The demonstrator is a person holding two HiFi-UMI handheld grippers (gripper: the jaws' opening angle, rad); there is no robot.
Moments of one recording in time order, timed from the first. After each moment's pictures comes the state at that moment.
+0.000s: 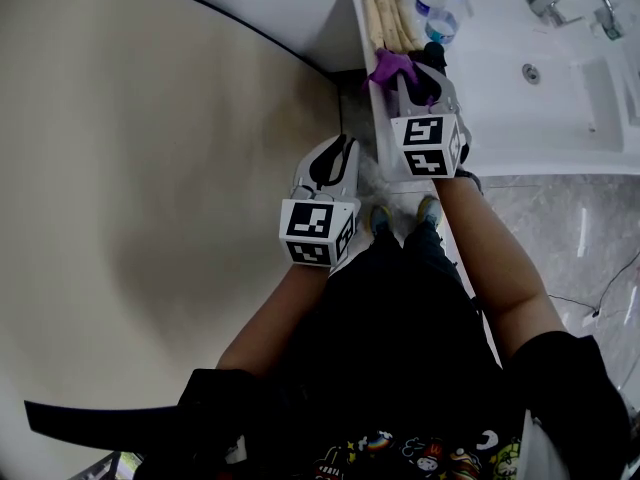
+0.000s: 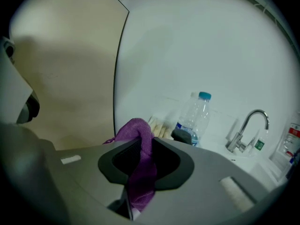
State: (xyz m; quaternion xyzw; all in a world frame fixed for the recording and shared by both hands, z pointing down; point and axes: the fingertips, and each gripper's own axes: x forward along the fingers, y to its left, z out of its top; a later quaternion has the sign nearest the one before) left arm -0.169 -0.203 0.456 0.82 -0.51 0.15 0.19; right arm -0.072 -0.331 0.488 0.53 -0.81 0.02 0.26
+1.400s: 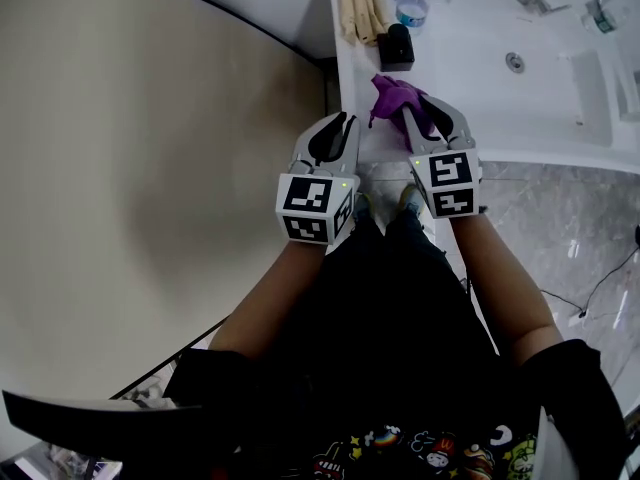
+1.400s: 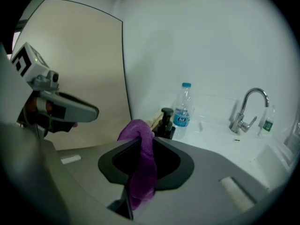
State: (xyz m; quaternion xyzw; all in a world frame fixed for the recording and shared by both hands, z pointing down) left arm -0.098 -0.205 0.450 0.82 -0.51 0.14 0.19; right arm -0.002 -0.240 0.481 0.45 -0.85 0.09 0.25
